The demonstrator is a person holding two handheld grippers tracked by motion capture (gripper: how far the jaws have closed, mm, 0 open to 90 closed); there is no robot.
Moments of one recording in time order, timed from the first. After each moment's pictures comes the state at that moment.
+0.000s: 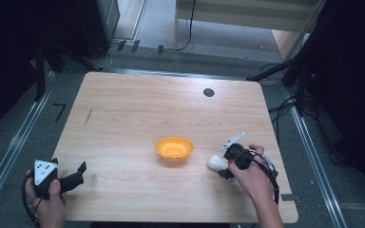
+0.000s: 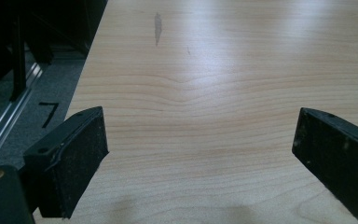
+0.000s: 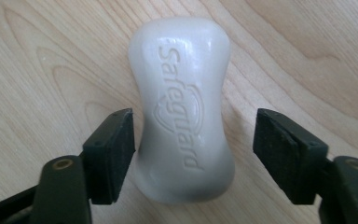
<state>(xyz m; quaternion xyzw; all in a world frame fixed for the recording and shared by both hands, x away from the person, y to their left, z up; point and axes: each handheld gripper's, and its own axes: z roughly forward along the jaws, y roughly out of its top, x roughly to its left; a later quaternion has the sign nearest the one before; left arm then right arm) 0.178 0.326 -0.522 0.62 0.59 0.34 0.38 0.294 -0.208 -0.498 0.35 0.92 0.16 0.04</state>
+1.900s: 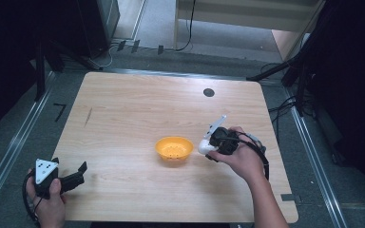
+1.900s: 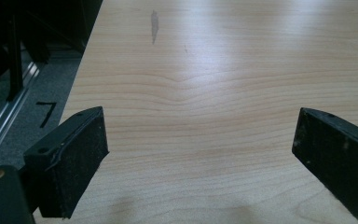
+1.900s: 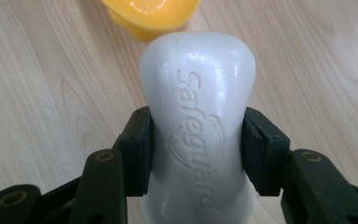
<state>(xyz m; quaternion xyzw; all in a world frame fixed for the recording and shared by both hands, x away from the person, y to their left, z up) 0.180 0.326 -0.522 0.63 0.59 0.33 0.38 0.329 -0.161 -0.454 0.21 0.96 0.18 0.06</state>
